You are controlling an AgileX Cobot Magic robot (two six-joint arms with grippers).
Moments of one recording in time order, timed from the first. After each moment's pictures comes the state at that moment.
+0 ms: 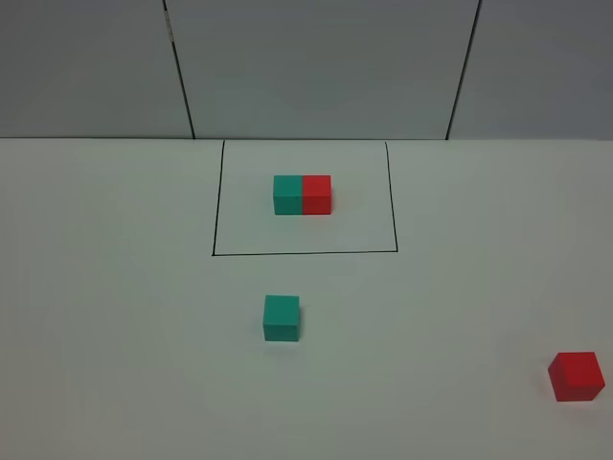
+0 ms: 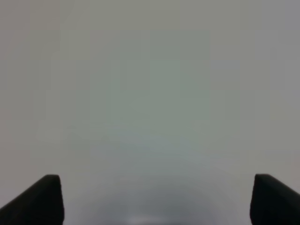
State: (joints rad) left arm -0.03 0.13 -0.46 0.00 1.06 -0.02; right arm 0.02 0.04 -0.50 -0.04 1.06 0.06
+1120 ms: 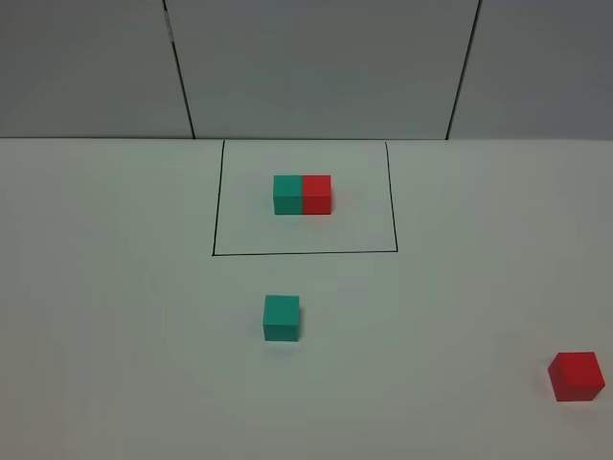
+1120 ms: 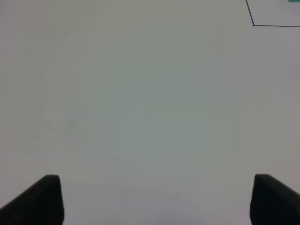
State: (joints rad) left arm -0.02 0.00 -0.46 0.01 1.06 -0.05; right arm 0.02 0.04 -0.50 -0.04 1.06 0.06
